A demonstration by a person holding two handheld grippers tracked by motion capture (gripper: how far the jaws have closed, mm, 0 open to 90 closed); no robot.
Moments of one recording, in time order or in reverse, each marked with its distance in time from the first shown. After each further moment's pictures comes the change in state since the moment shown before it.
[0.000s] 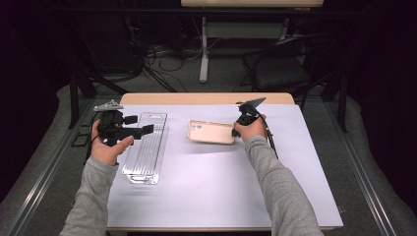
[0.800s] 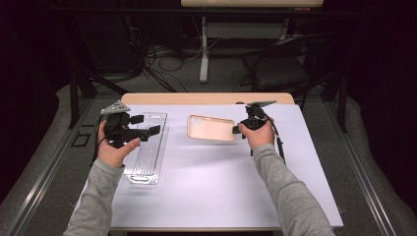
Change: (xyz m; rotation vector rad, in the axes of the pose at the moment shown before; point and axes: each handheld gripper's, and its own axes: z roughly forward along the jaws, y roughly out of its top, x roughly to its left) left arm -0.022 0.002 0.007 -0.039 -0.004 0.064; right arm -0.004 -0.027 -0.035 -0.167 0.157 -0.082
